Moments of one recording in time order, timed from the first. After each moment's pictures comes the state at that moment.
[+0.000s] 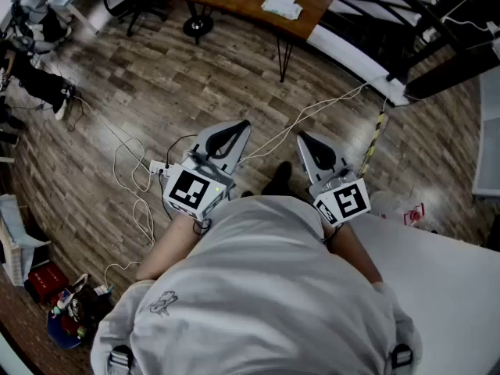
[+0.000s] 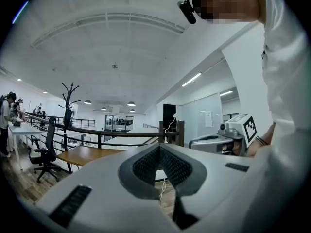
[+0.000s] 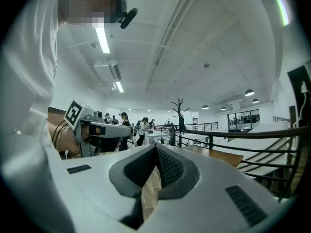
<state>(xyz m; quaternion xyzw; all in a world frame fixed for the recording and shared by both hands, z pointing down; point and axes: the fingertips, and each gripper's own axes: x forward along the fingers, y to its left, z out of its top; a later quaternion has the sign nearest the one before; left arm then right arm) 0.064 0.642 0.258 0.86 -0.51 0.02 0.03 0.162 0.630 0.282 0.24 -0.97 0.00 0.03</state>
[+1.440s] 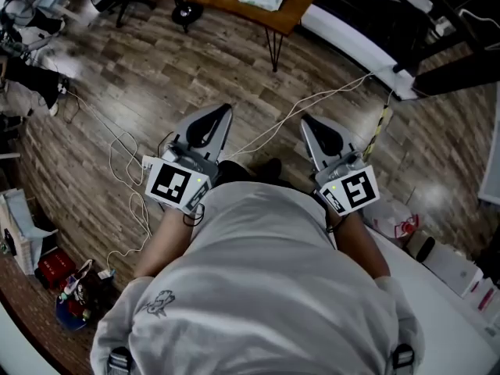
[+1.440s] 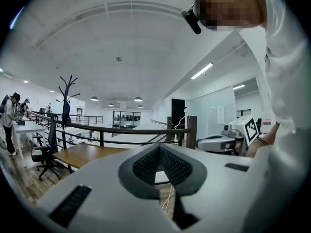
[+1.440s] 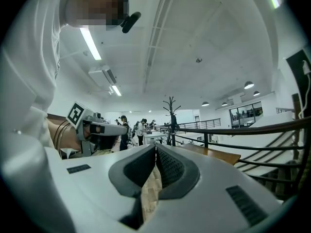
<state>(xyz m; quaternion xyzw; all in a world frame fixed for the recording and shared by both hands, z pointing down) 0.128 0.440 0.271 0.83 -0.55 0.04 0.04 0.258 0.417 0.303 0.22 -0.98 0.03 0.02</state>
